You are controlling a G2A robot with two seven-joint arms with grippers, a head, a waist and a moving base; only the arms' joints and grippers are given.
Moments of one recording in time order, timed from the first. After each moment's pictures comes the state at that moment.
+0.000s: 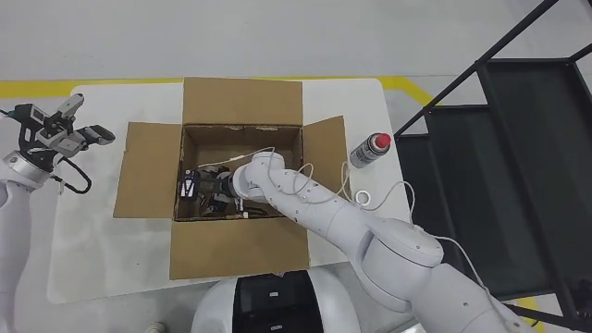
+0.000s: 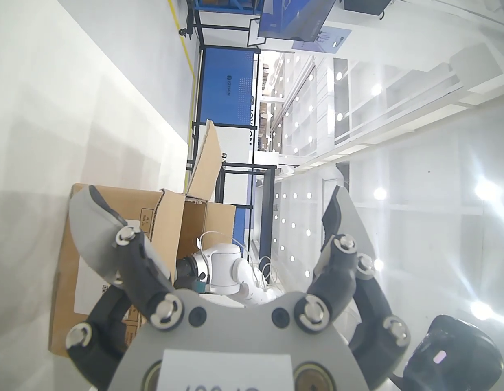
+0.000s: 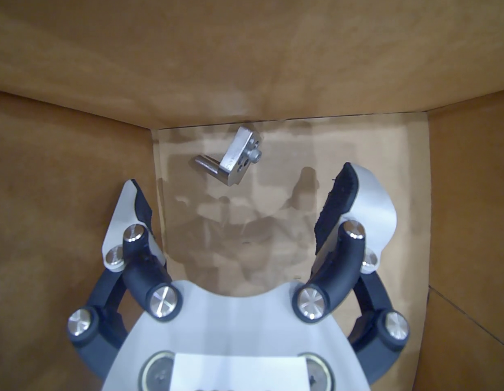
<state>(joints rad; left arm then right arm) 0.99 -0.92 -1.54 -0.95 -0.60 -0.21 -1.08 -0.62 -1.76 0.43 -0.60 -1.27 -0.56 0.27</state>
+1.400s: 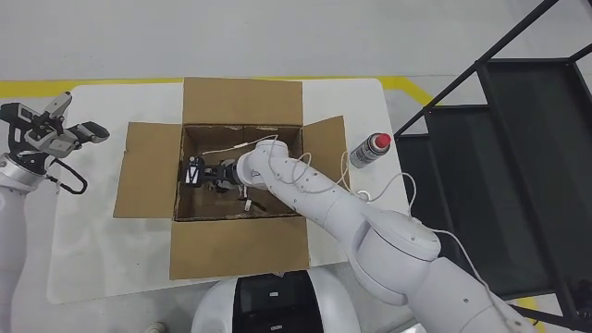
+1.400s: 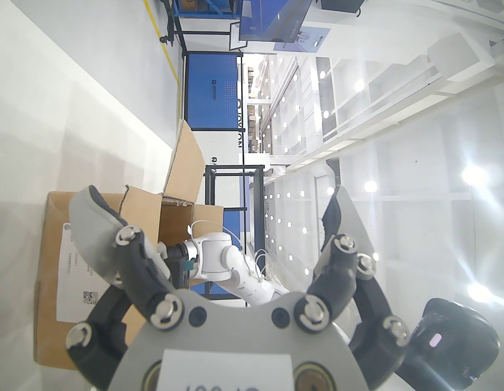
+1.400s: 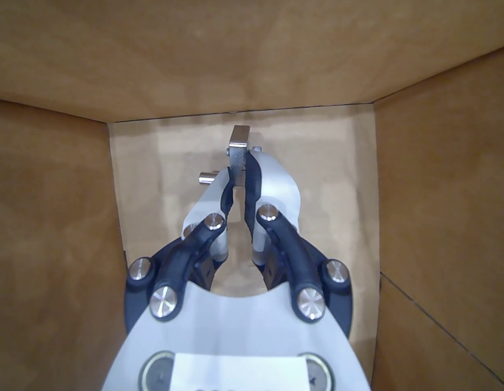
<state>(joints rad) 1.07 -0.91 -1.60 -1.06 -0.65 -0.22 -1.06 -0.57 -1.78 0.48 -0.52 -1.34 -0.59 0.22</state>
